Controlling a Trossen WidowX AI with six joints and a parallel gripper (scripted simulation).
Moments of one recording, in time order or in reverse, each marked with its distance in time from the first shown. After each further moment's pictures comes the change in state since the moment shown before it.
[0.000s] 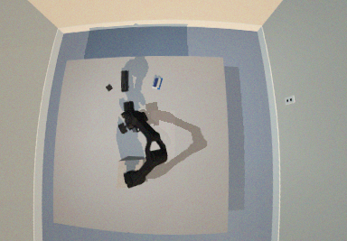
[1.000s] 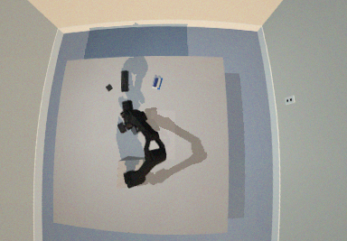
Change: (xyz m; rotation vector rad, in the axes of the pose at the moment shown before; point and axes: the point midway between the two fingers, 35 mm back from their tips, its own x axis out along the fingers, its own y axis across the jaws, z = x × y) arm -0.006 0.002 0.004 -0.009 0.015 0.001
